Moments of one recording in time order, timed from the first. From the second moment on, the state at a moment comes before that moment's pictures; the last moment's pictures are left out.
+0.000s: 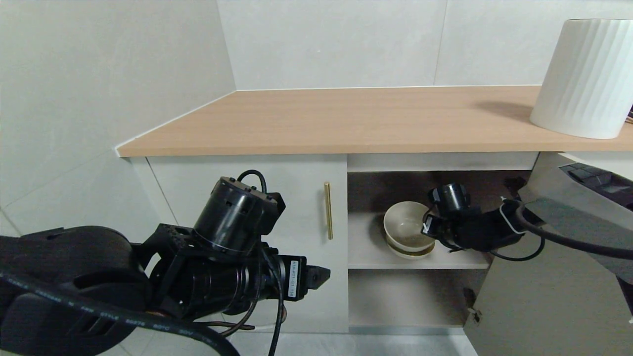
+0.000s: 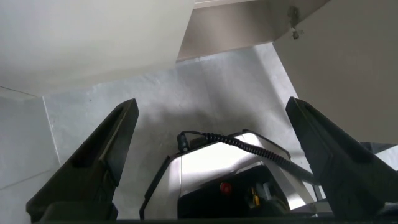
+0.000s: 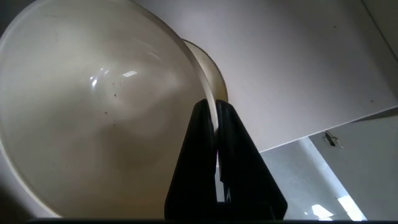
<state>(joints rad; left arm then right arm) -0.72 1.68 -0.91 -0.01 0.15 -0.48 0.30 2.35 -1.35 -0.29 -0.37 0.62</state>
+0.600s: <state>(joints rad) -0.72 1.68 -0.91 -0.01 0.15 -0.48 0.30 2.37 -1.35 -0.29 -0.37 0.62</state>
